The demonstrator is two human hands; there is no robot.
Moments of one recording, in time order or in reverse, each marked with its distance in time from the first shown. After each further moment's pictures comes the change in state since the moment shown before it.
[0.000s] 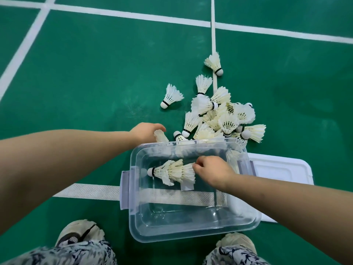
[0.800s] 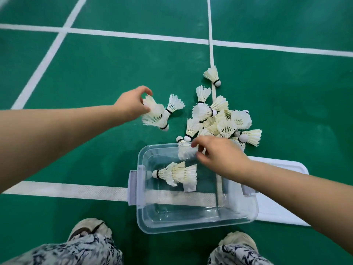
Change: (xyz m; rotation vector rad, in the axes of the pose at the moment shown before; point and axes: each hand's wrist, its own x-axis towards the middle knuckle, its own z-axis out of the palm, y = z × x) left_hand -0.044 0.010 -0.091 -0.219 0.440 -0.024; right_hand -0.048 -0.032 -0.062 -0.168 0.272 -0.339
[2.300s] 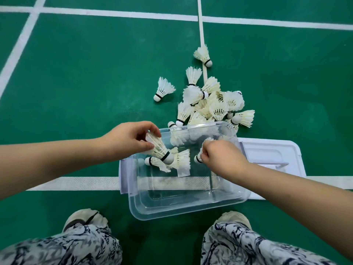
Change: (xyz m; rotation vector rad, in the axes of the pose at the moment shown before) left_hand -0.105 0.015 0.022 -0.178 -0.414 0.082; right_hand -0.023 0.027 0.043 -0.076 -0.092 0.211
